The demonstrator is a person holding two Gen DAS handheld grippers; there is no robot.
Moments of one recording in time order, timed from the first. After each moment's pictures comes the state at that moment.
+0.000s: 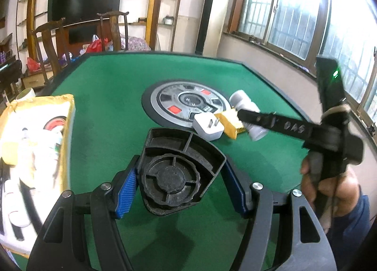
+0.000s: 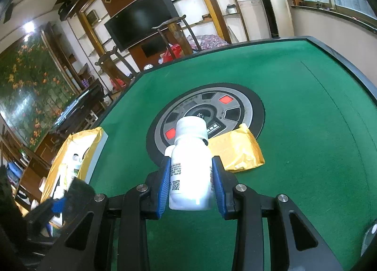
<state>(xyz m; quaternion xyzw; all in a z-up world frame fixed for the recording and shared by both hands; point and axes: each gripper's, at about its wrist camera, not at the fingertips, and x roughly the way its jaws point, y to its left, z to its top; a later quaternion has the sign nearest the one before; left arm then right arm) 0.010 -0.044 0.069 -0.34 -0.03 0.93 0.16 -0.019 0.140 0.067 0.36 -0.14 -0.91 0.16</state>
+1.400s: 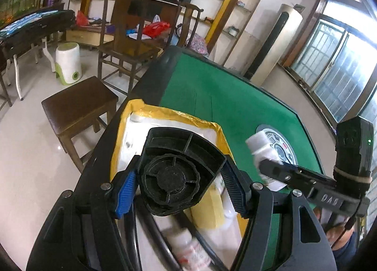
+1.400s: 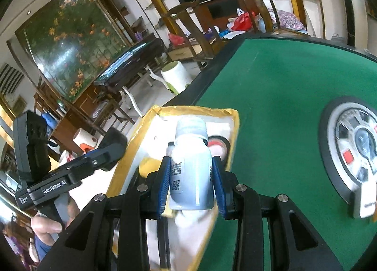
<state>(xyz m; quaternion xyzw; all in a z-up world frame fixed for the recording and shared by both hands) -0.065 -0.292 0.085 -0.38 -0.17 0.91 0.05 -0.077 -0.124 0.088 0.44 -0.07 -0.83 0.33</state>
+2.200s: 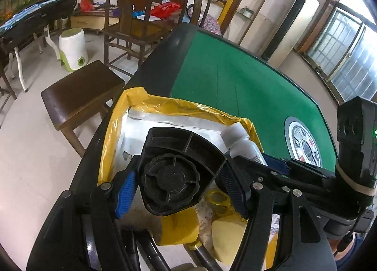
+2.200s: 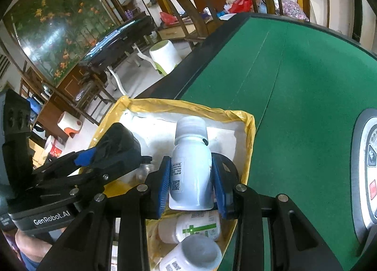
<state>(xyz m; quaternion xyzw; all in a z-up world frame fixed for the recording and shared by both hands) -0.112 -0.292 0.045 -0.44 -0.16 0.88 0.02 -0.116 -0.159 0.044 0.49 -0.02 -0.82 0.31</state>
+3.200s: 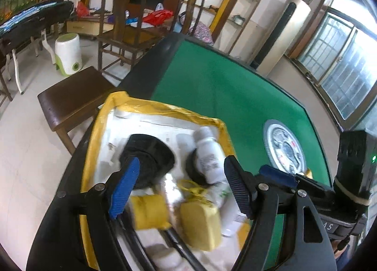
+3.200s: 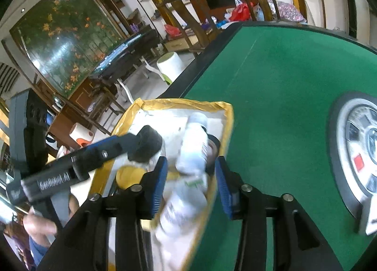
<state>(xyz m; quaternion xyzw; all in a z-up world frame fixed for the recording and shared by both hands) -0.087 -0.269 0.074 -0.41 -0.17 0.89 0.05 -0.072 -0.096 0.072 0.45 -0.07 -0.83 0.32</state>
